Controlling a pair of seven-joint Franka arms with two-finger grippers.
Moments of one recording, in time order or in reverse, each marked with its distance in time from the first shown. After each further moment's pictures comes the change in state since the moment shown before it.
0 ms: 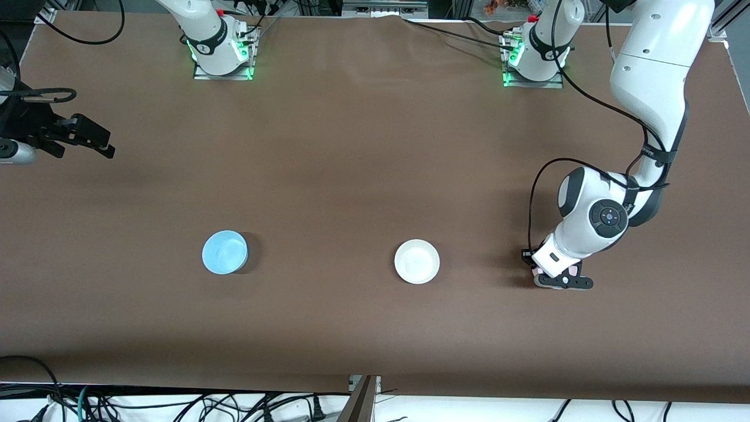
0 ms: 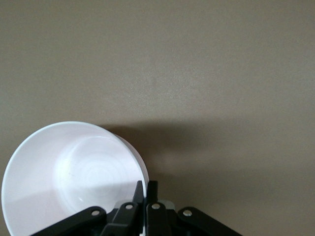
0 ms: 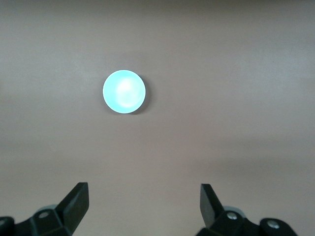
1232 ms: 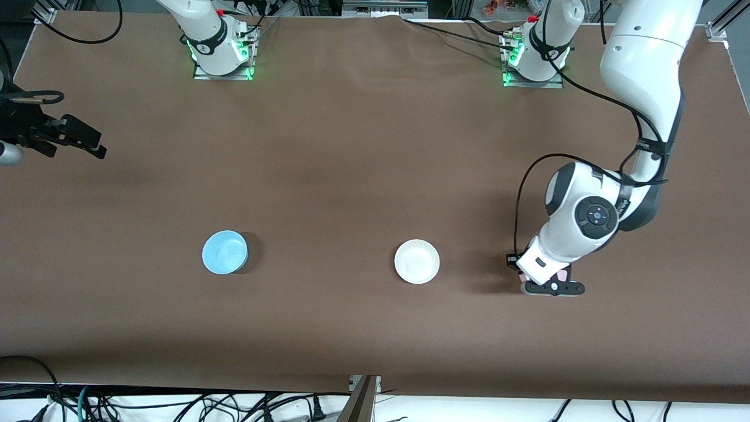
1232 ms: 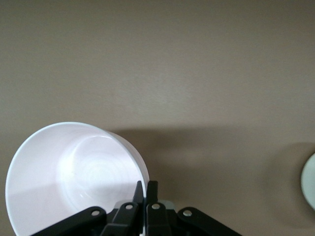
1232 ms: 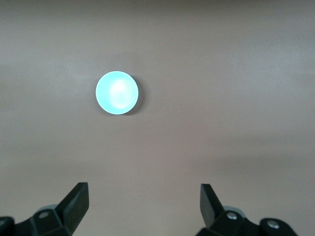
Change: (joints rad) left arm -0.106 -0.018 -0.016 0.183 0.000 -0.201 -0.181; right arm -0.012 0.000 -0.027 0.000 0.000 -0.002 -0.001
